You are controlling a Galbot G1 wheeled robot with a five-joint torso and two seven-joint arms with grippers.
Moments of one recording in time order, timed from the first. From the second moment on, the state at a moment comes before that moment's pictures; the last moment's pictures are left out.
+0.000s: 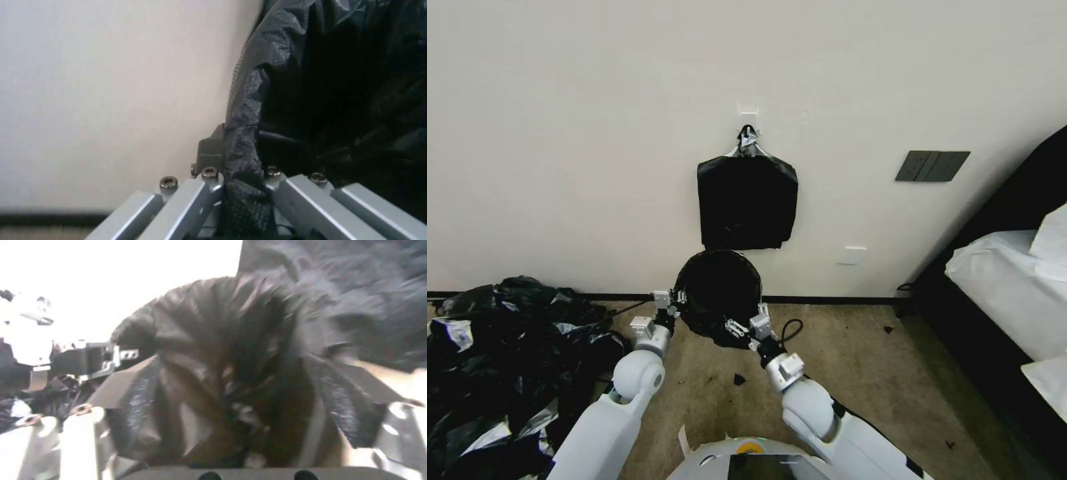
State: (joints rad) left arm 1.29 -1.14 -0.37 -2.00 -0.58 0.18 -0.24; right arm -1.22 1.07 -0.17 2.05 0.15 0.11 0.27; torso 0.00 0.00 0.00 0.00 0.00
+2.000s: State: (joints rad) left arm 1.31 -1.25 -0.33 -2.05 -0.86 0.48 -0.49; right arm -1.37 1.22 -0.08 1.96 -0.13 0.26 0.39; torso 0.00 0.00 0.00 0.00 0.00
